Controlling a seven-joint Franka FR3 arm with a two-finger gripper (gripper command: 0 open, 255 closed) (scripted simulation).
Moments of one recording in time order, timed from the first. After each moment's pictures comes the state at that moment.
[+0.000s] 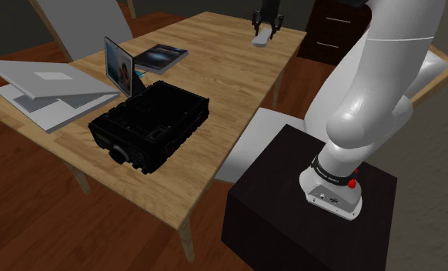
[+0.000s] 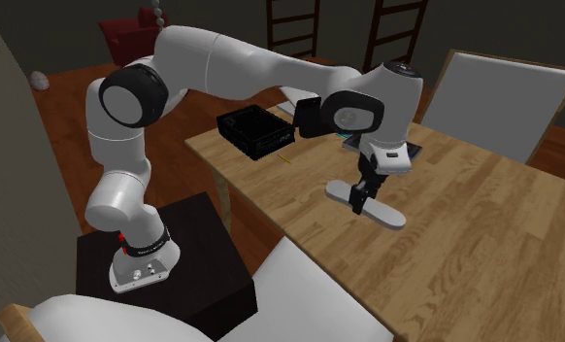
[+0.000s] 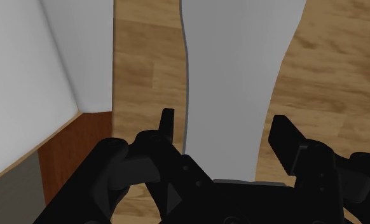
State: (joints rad) arm -0.40 0.29 -0.25 -1.54 0.09 1.83 0.63
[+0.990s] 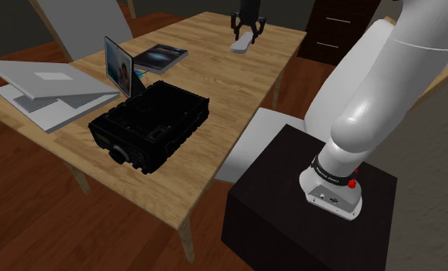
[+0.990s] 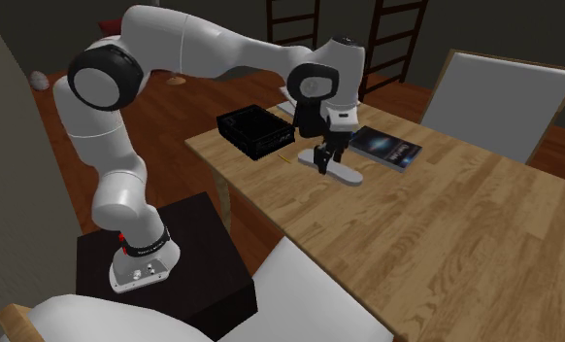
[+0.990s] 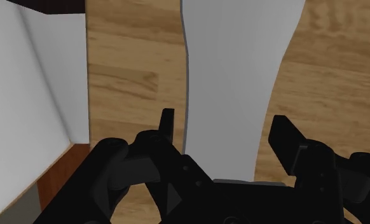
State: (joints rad) arm -0.24 0.07 -0.15 -1.81 0.03 1.88 0.90
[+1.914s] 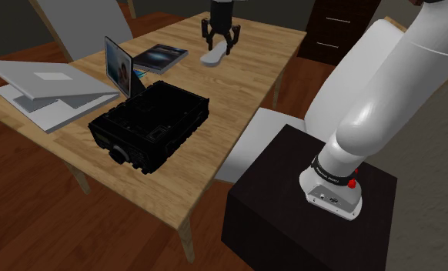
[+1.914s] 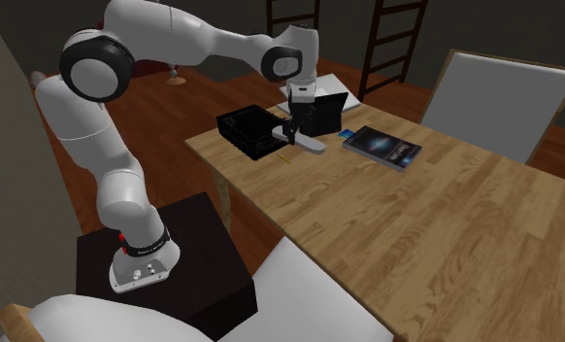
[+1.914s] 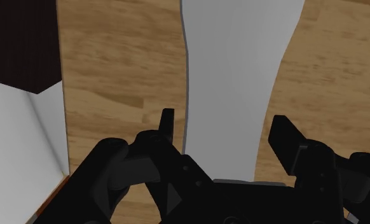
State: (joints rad) arm -0.08 -0.05 0.00 -1.94 0.01 1.91 1.21
